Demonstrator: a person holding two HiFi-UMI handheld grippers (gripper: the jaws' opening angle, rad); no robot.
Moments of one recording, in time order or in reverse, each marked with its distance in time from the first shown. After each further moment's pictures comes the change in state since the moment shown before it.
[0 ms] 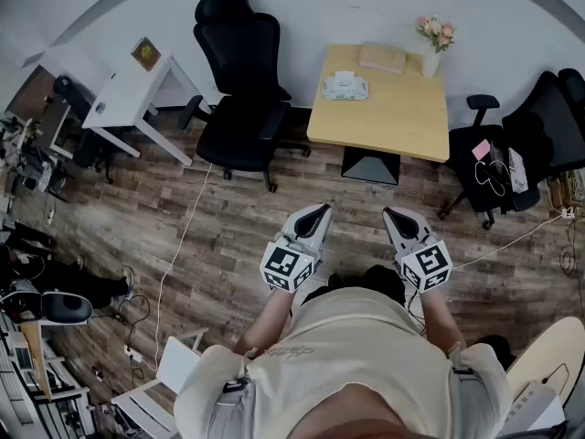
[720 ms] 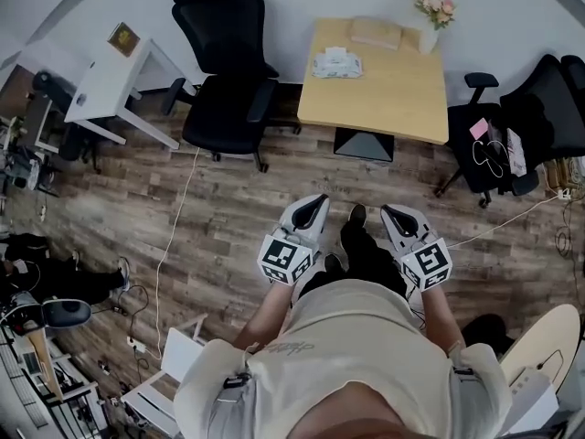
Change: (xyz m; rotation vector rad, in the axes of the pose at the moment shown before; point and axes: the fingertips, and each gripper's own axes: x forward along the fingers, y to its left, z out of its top) left arm 0.025 0.027 -0.022 -0.080 0.033 -0.006; right arm 0.018 -0.006 -0.023 0.012 0.092 0.020
